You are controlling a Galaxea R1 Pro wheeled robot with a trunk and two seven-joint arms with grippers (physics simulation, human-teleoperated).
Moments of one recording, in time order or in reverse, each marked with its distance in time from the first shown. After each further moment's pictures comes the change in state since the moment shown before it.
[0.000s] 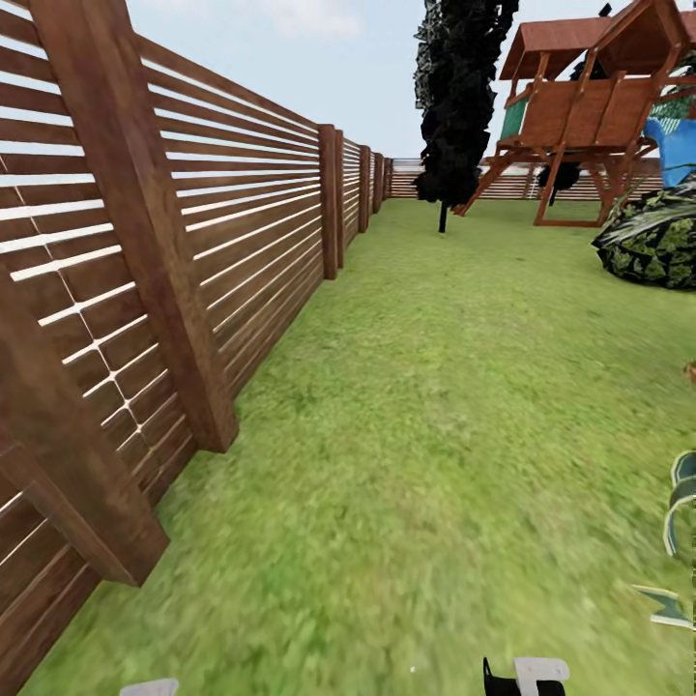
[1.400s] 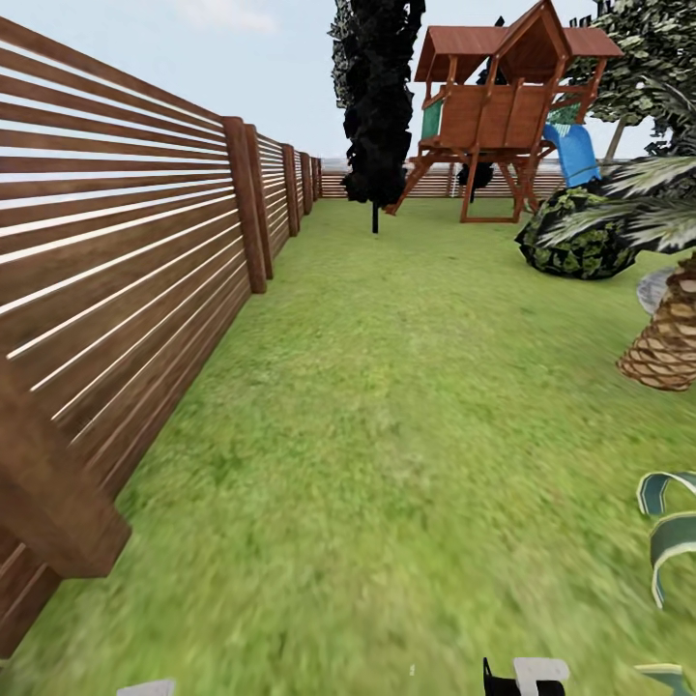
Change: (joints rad) left arm 0.000 0.006 0.001 0.004 -0.001 0.001 0.004; right arm 0.000 0.000 0.000 0.001 0.000 0.000 0.000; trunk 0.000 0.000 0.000
